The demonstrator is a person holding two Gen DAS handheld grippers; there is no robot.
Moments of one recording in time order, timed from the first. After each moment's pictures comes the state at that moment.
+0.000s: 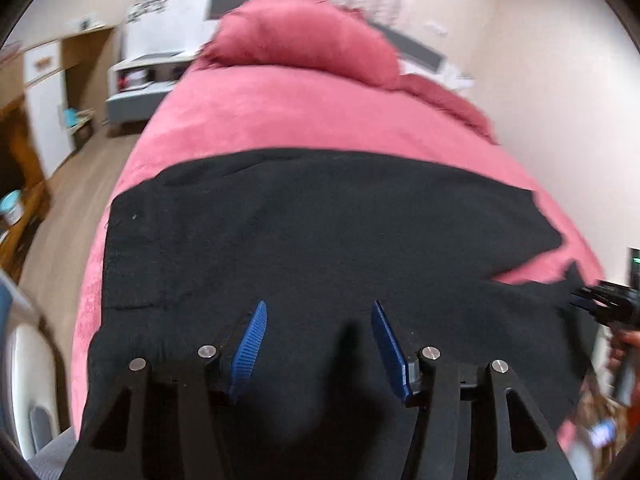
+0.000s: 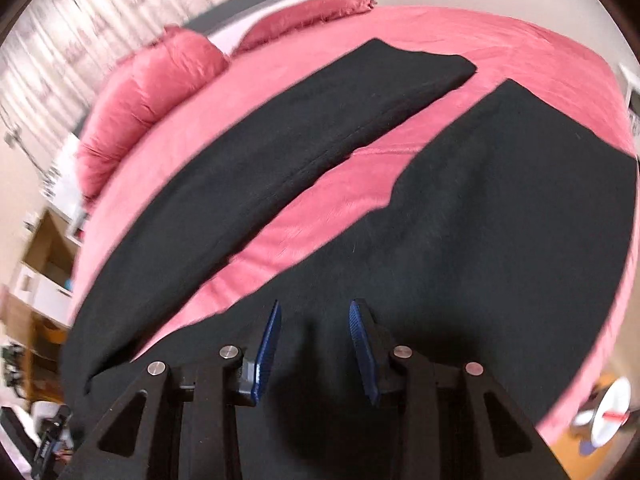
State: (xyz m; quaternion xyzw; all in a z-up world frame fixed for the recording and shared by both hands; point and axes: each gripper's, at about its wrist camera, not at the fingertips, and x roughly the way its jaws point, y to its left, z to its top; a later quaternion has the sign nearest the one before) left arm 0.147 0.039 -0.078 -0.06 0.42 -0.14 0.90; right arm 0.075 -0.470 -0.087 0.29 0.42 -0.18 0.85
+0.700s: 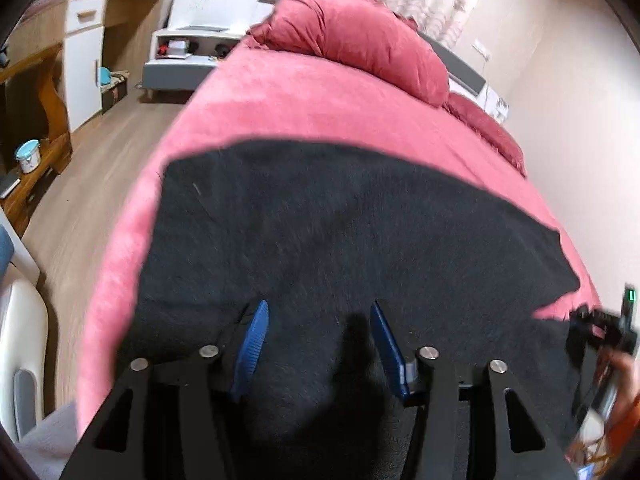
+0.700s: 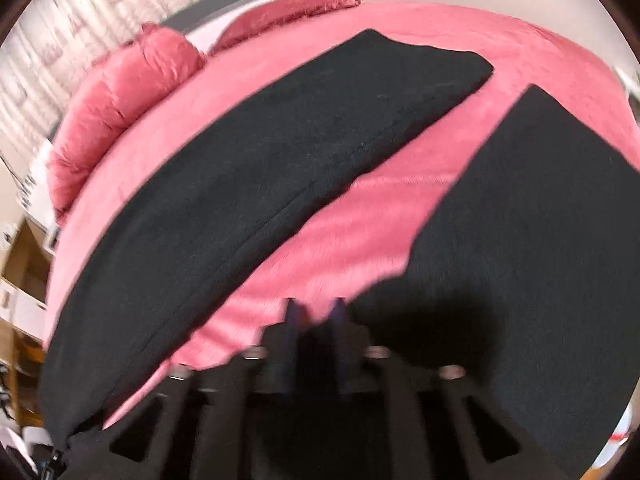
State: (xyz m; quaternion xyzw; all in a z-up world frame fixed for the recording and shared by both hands) left arm 0.165 0.096 -0.080 -0.13 0.42 -0.12 0.89; right arm 0.127 -0.492 -0.107 0.30 0.40 -0.20 0.85
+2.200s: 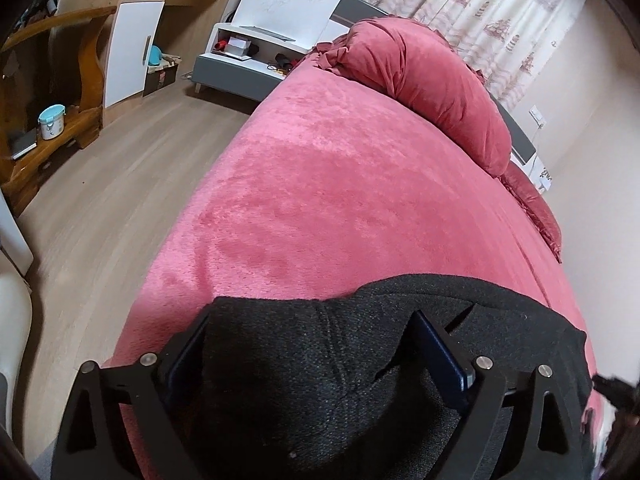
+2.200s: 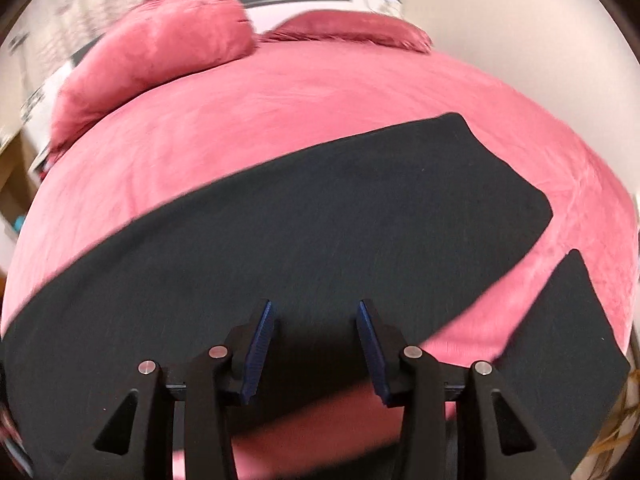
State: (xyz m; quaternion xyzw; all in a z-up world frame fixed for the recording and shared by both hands) left arm 0.289 0.145 -0.120 -0.22 0.39 -0.05 0.89; right arm 0.249 -0.479 -0.057 0.13 0.45 -0.20 0.86
